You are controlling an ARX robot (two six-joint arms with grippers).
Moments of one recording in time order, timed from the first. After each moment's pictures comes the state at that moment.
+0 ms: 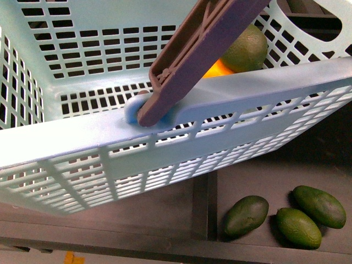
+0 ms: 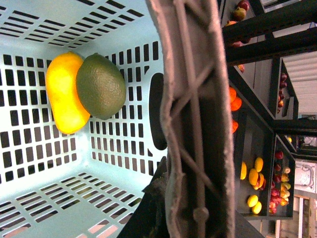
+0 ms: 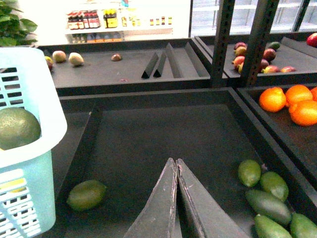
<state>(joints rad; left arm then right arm) -0.68 1.56 1.32 -0.32 -0.01 -1.10 0.00 0.08 0.02 0.04 0.00 0.00</state>
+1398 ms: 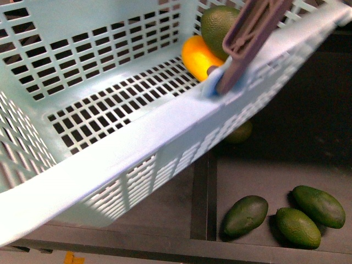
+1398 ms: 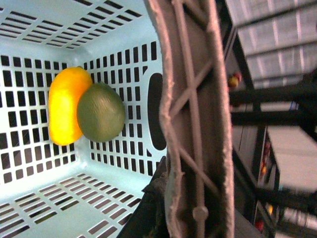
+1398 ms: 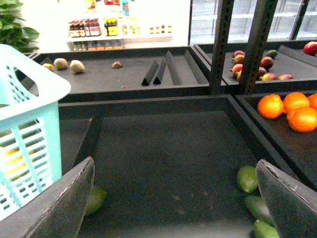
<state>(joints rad) -0.70 1.58 1.33 -0.26 -0.29 -1.33 0.00 0.01 0.02 0.00 0.00 0.00</state>
